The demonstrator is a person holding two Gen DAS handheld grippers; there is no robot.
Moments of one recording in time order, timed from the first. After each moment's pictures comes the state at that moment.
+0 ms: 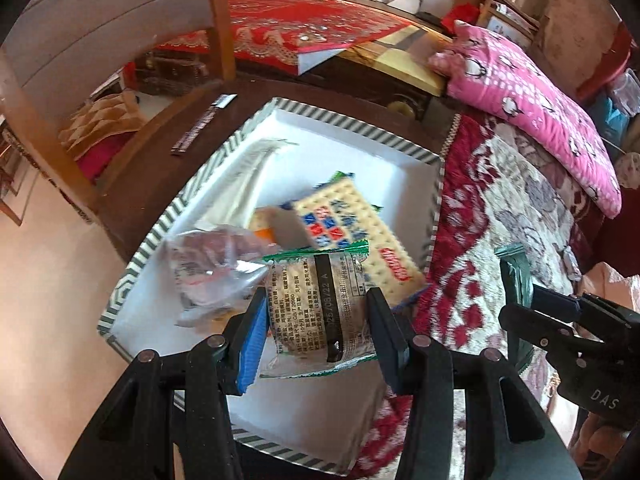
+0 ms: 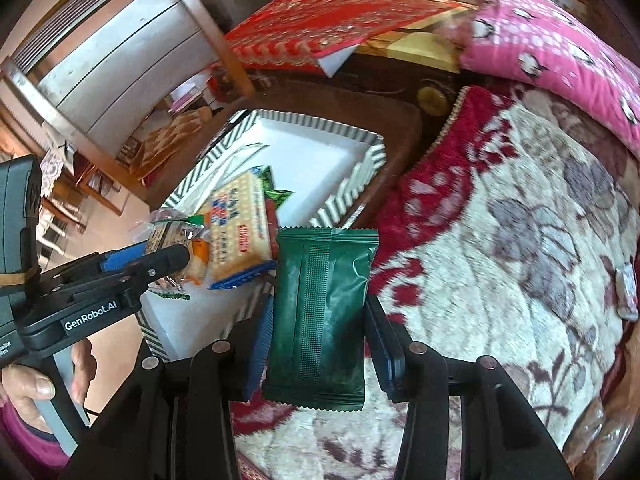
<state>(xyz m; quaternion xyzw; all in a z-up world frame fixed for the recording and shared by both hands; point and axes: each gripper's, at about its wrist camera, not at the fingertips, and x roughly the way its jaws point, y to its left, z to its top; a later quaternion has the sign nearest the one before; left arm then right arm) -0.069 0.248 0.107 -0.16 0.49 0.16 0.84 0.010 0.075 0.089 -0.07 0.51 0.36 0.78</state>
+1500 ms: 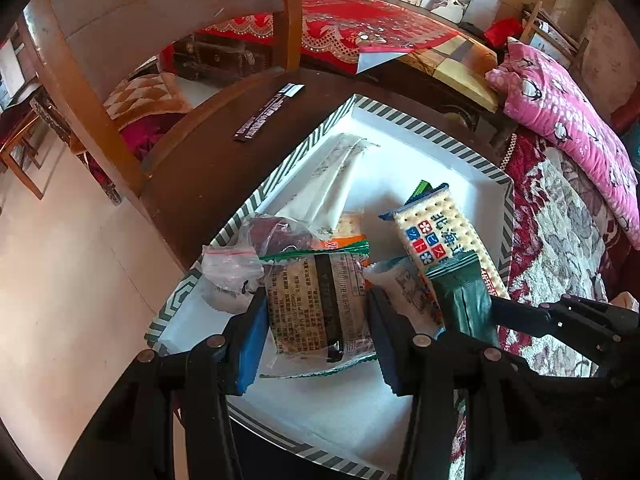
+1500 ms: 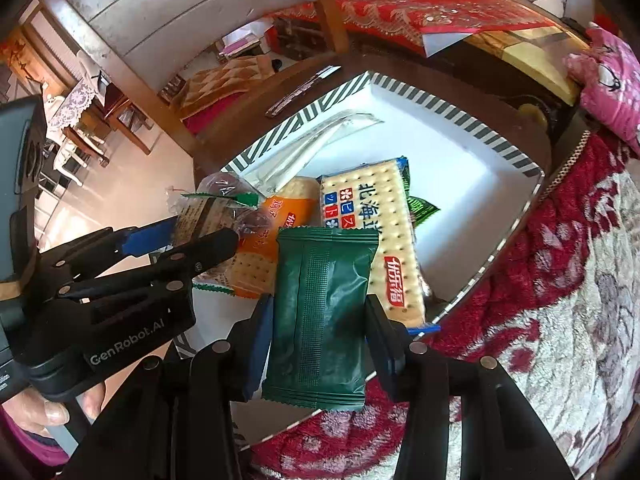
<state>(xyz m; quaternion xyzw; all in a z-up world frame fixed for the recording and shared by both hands) -0.084 0.305 0.090 -0.18 0.49 0.21 0.83 -0.006 0.197 0.059 -0.15 0.52 0.43 0.72</state>
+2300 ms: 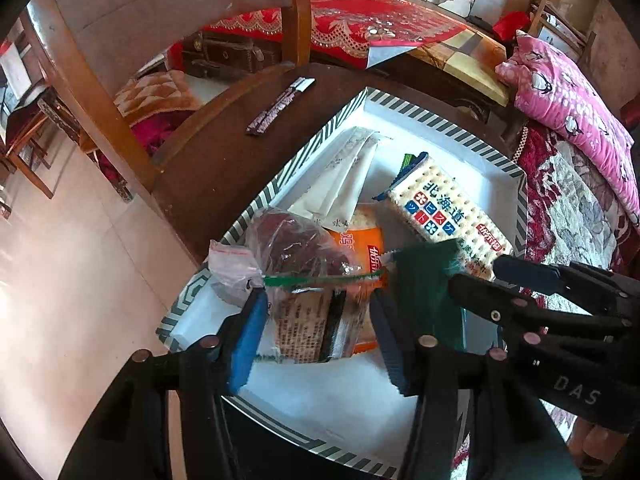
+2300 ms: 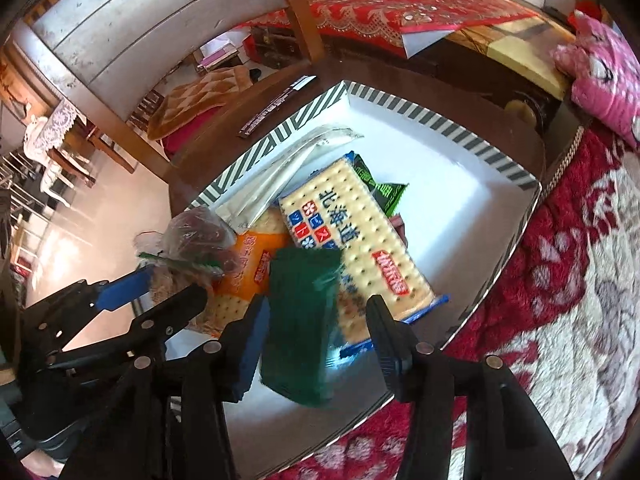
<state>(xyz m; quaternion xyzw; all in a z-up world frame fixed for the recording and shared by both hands) -0.087 0.303 0.088 -0.17 0.50 0.23 0.82 0.017 0.205 0.058 -0.13 0.53 0.40 0.74</state>
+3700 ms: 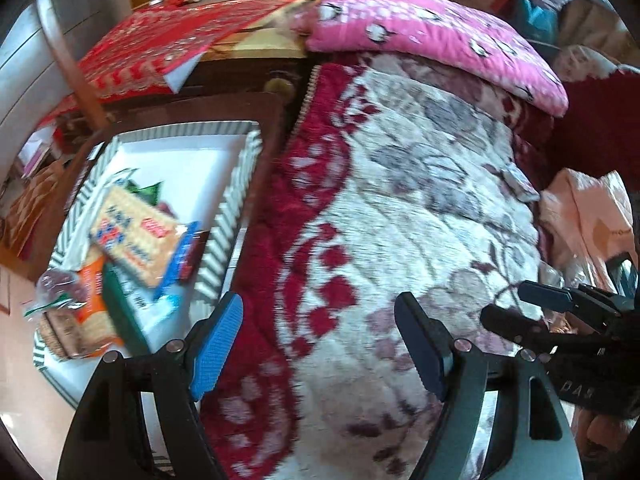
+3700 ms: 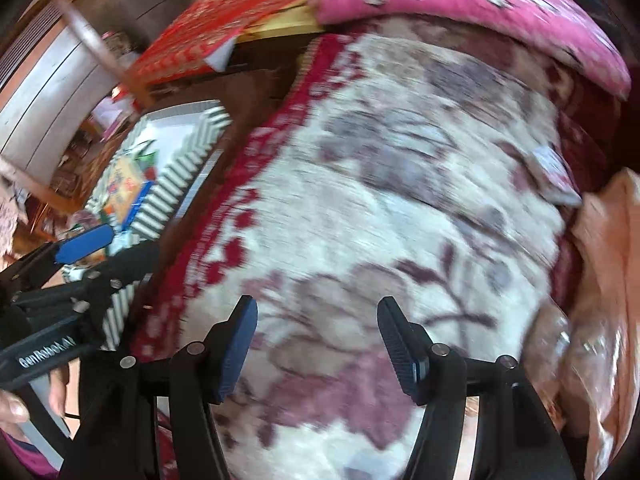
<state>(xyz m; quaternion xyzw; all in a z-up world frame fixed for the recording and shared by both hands) -0.014 0.082 0.094 -0.05 0.52 0.04 0.85 0.016 -0.088 0.049 0.00 0.55 0.21 0.81</state>
